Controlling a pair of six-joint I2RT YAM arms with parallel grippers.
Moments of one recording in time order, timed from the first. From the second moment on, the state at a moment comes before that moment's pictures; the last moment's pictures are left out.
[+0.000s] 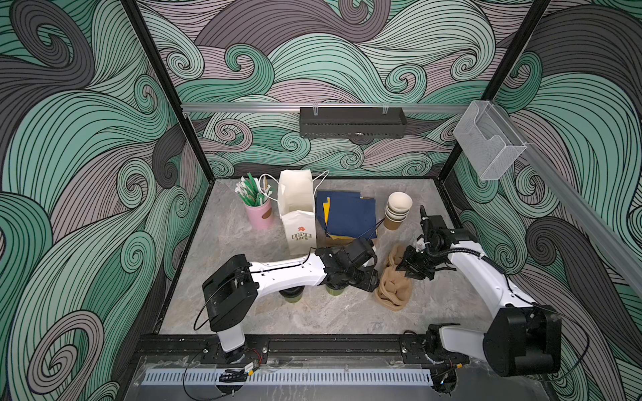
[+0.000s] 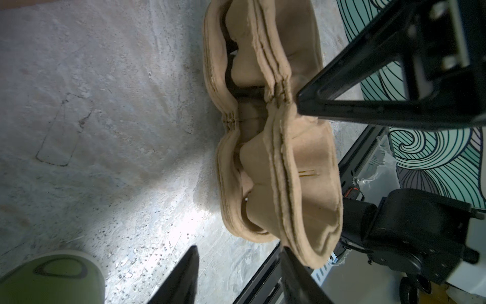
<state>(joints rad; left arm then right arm) -1.10 1.73 1.23 -0.38 0.19 -0.68 0.07 1.27 0.93 -1.11 -0.37 0.53</state>
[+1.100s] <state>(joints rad) -1.09 1.80 1.30 -0.44 0.19 -0.67 0.07 1.22 0.96 -1.17 -0.32 0.53</state>
